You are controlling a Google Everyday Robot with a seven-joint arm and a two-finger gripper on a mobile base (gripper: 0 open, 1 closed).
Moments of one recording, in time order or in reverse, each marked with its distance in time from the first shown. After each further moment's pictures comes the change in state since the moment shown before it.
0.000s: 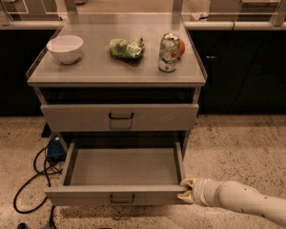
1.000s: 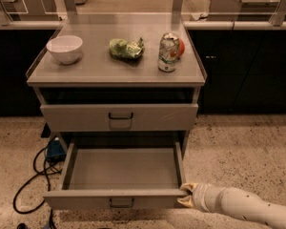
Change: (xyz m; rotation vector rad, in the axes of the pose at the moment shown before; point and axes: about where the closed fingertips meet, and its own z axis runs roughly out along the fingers) arm 0.001 0.017 -0.007 0.000 -0.015 -0.004
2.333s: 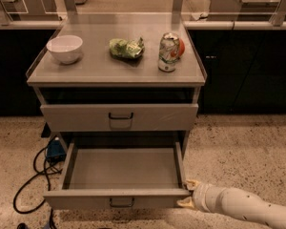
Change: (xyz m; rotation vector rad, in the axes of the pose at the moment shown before) arm 0.000 0.000 0.000 0.000 0.000 0.000
